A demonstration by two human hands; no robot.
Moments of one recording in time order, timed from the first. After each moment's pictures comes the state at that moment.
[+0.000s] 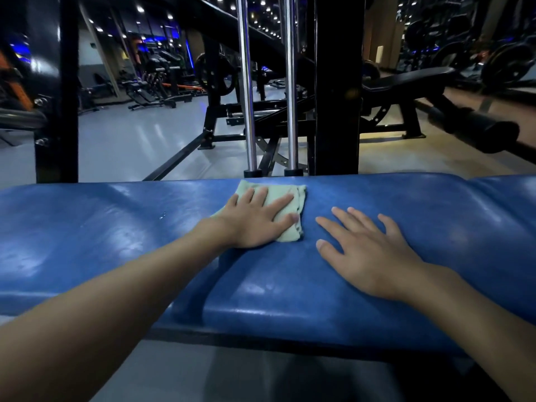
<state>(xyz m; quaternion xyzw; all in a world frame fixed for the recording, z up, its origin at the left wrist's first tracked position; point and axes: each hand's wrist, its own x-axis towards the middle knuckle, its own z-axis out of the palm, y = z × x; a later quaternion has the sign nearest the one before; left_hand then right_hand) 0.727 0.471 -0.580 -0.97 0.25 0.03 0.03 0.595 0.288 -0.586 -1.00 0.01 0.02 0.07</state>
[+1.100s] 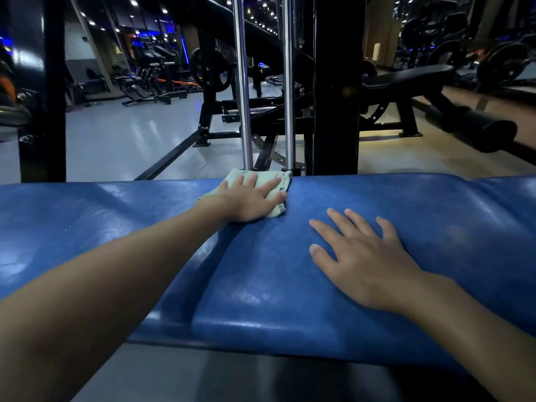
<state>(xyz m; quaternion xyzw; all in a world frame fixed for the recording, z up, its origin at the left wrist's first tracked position) 0.792 0.462 -0.579 -0.98 0.21 0.03 0.03 0.598 0.296 -0.587 -1.00 0.01 0.02 0.08</state>
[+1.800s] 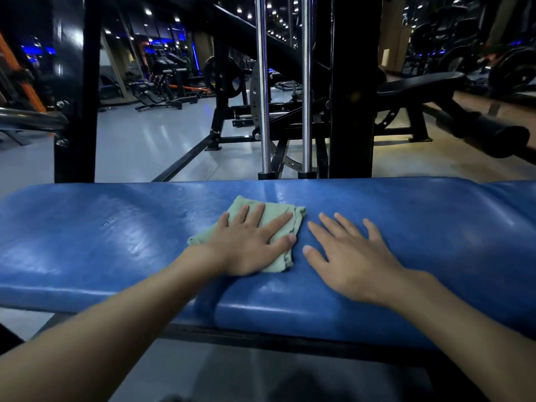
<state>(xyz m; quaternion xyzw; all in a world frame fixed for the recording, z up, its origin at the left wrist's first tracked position) 0.679 0.518 -0.574 -0.97 0.23 0.05 0.03 0.599 0.339 -0.583 -1.00 -0.01 0.02 0.07</state>
